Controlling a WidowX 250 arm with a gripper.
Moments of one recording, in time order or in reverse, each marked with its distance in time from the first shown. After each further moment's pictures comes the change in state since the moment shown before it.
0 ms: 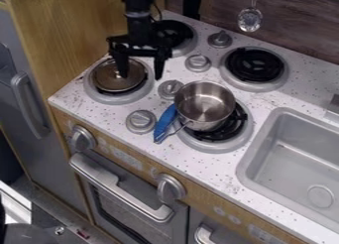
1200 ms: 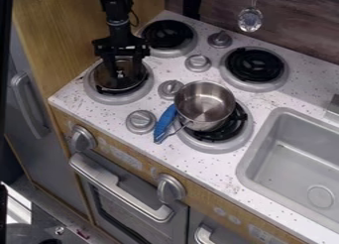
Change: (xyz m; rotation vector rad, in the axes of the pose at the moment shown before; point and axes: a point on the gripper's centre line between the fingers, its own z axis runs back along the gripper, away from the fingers) arm 0.066 0.024 -0.044 -0.001 -0.125 0.052
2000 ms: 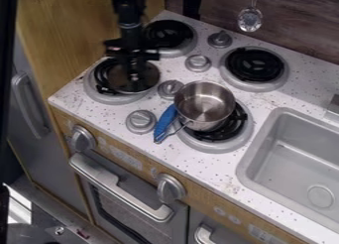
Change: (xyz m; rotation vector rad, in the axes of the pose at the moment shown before) arm -0.005 -0.037 0.006 -0.004 -0.034 -0.157
